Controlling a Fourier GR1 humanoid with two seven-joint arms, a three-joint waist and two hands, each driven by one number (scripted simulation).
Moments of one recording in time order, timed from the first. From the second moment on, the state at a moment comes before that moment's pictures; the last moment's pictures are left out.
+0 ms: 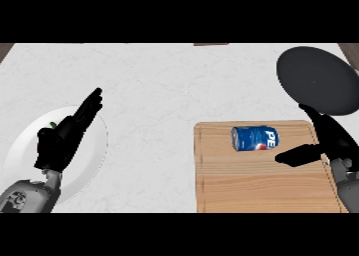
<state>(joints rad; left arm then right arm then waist) -0.17 0.40 -0.24 -1.56 0.14 0.09 0.16 -0.26 -0.60 0.32 -1.61 0.23 -0.03 0.97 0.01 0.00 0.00</state>
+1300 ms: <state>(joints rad) -0.18 0.38 -0.22 -1.55 0.12 0.07 0.17 -0.67 -0.53 0.57 -1.31 -0.18 0.25 1.22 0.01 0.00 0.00</state>
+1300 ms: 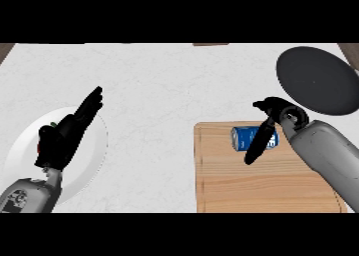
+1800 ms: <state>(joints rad) -0.17 0.37 -0.21 -1.57 0.11 0.06 0.19 -0.66 -0.53 0.63 -1.29 -0.18 0.22 1.21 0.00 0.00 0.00</state>
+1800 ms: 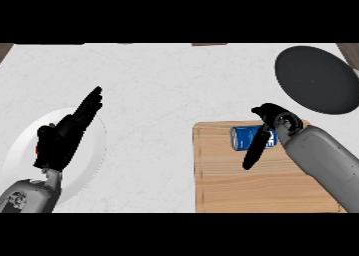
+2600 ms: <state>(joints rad) -0.16 0.34 -0.17 -1.56 0.09 0.03 0.17 -0.62 -0.47 0.69 -1.26 -0.14 0.22 1.13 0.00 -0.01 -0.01</state>
